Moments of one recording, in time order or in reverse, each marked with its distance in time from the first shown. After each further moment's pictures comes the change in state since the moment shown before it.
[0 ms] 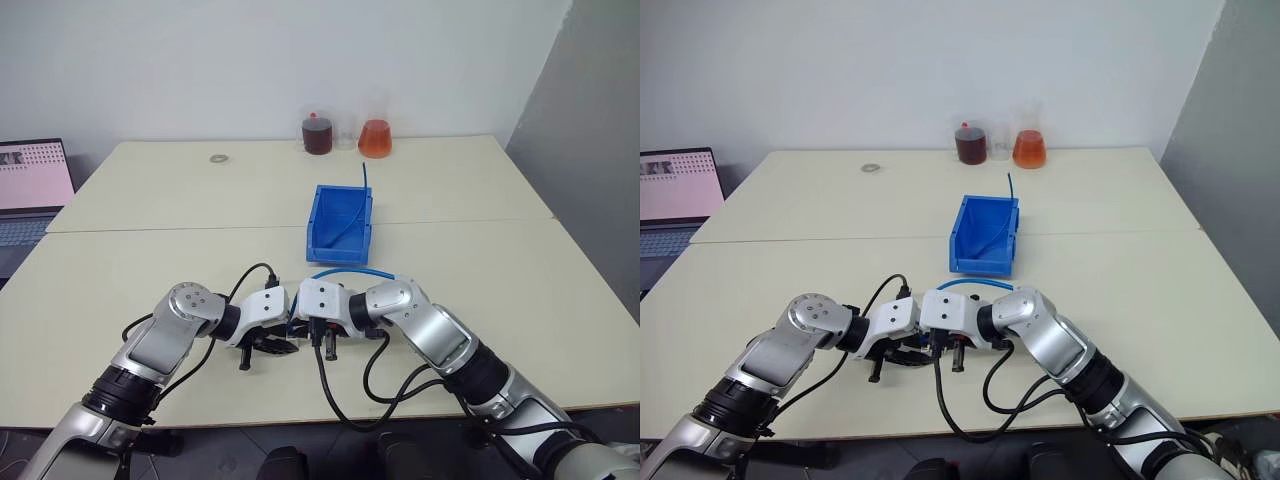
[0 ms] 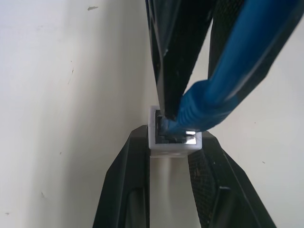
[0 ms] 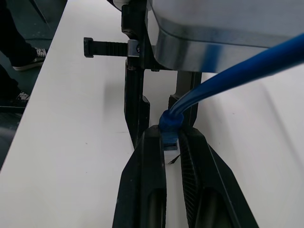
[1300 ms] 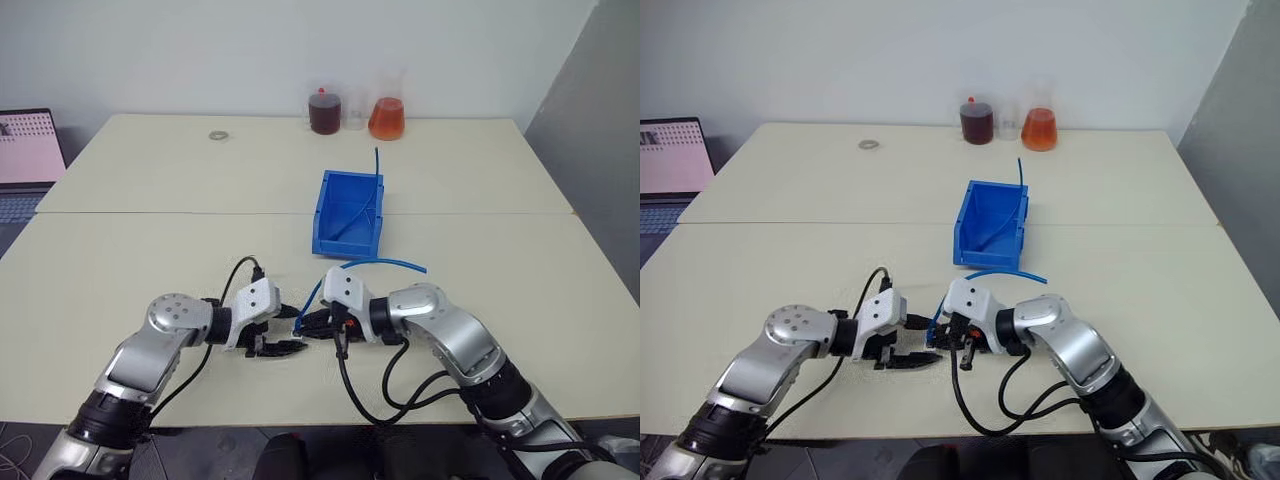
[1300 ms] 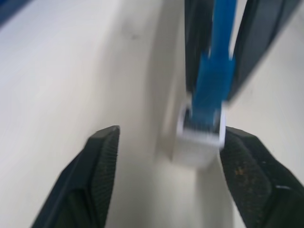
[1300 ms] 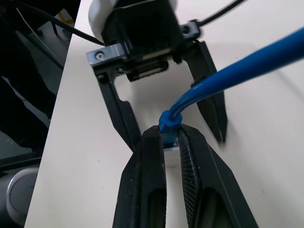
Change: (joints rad) left arm 0.195 0.014 0.202 -0.150 -0.172 -0.013 0.119; right arm 0.102 -0.045 -0.180 -0.171 0.228 0.186 -0.093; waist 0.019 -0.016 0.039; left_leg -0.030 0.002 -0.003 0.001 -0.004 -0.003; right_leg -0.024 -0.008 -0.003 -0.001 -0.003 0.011
